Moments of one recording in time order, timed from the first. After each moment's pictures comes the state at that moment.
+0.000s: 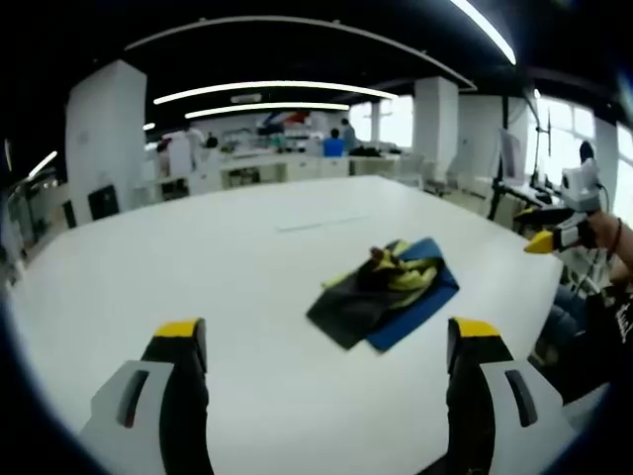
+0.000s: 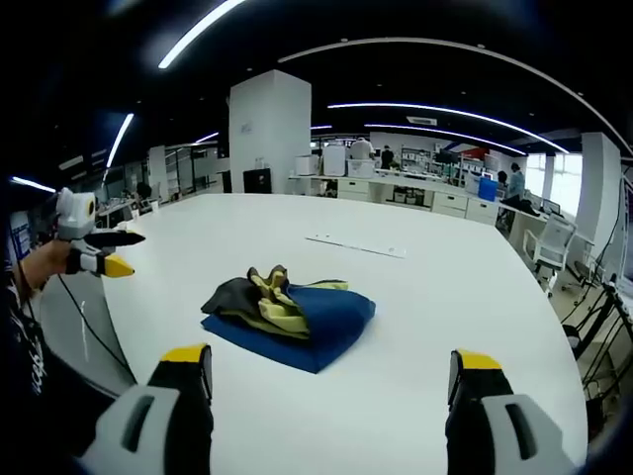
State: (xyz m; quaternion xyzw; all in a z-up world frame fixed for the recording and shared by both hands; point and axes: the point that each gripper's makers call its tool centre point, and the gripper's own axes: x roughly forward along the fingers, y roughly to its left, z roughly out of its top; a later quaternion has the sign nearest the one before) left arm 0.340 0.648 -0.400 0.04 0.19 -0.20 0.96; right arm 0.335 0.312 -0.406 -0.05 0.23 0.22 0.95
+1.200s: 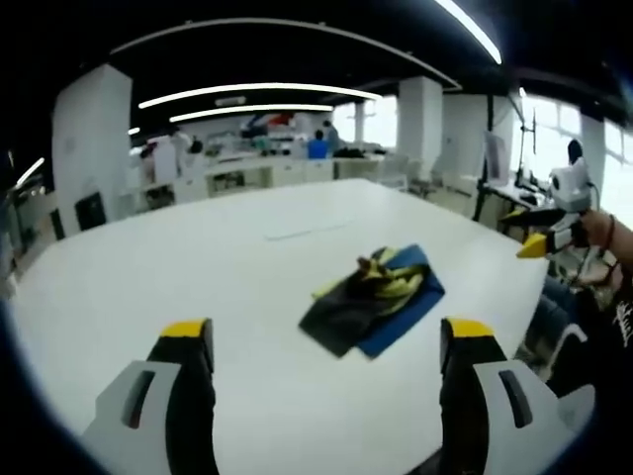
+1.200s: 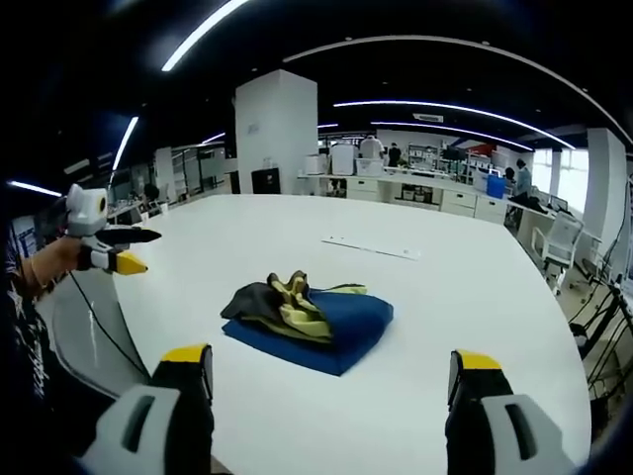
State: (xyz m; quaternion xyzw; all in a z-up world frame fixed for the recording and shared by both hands) left arm 0.344 0.638 -0.383 0.06 0.19 -0.24 0.95; right arm 0.325 0.330 -0.395 -0.05 0.23 0.24 0.94
